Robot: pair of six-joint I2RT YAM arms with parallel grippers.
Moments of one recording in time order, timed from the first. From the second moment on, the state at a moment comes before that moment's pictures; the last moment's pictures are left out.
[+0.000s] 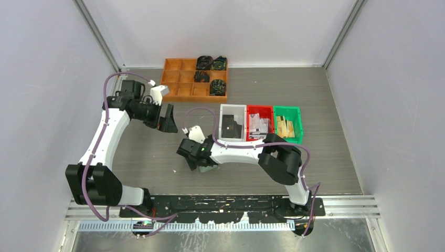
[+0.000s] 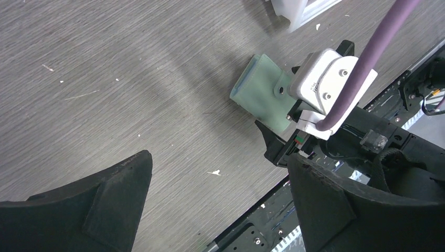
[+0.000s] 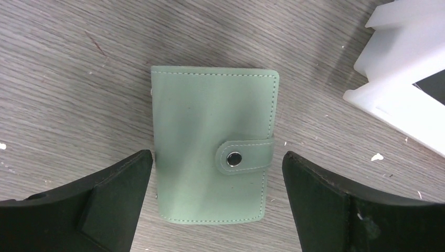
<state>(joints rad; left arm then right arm) -0.04 1.37 1.26 -1.01 0.60 0.26 1.21 1.99 1.42 -0.60 0.49 0.66</state>
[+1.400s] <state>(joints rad) -0.04 1.29 1.25 -1.04 0.72 0.08 1.15 1.67 1.12 -0.28 0.38 0.61</state>
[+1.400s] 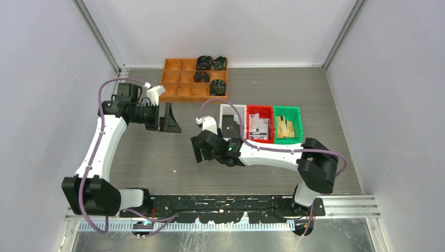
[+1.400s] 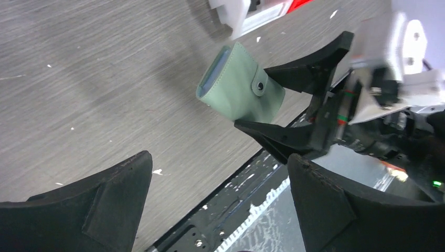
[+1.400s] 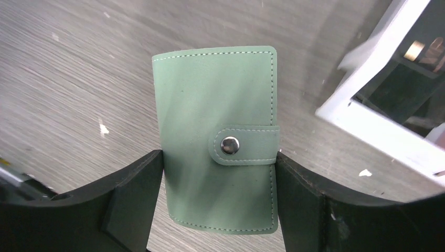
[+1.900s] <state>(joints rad) -0.04 1.12 1.15 -0.83 0.86 -0.32 1.15 1.49 1.23 -0.08 0.43 0.50</state>
